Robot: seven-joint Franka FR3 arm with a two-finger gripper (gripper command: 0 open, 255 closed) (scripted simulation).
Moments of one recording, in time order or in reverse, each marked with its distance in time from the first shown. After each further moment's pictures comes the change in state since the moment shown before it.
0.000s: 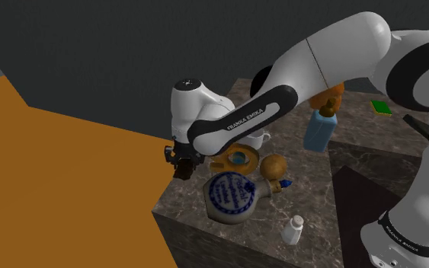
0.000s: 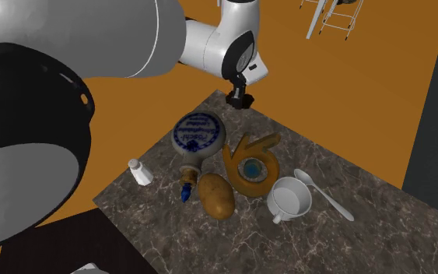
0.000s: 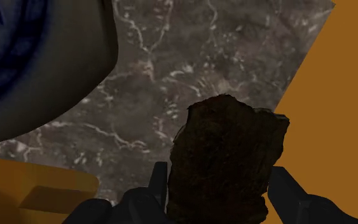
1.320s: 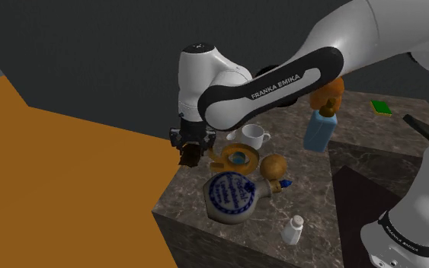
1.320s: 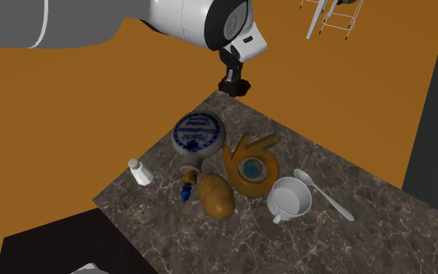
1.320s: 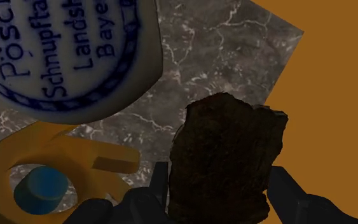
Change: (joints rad) arm -0.021 -0.221 0.023 -0.092 0.047 -0.125 -0.021
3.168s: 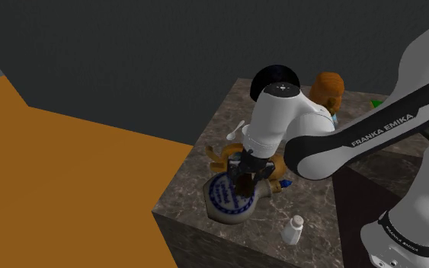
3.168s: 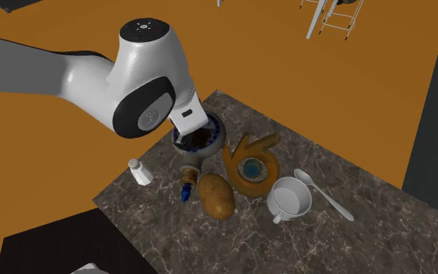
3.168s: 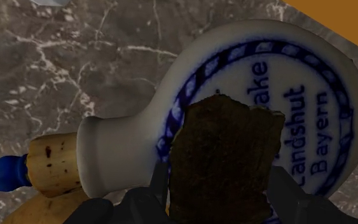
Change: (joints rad) arm -0.001 -0.441 0.025 -0.745 0.115 0.312 -0.036
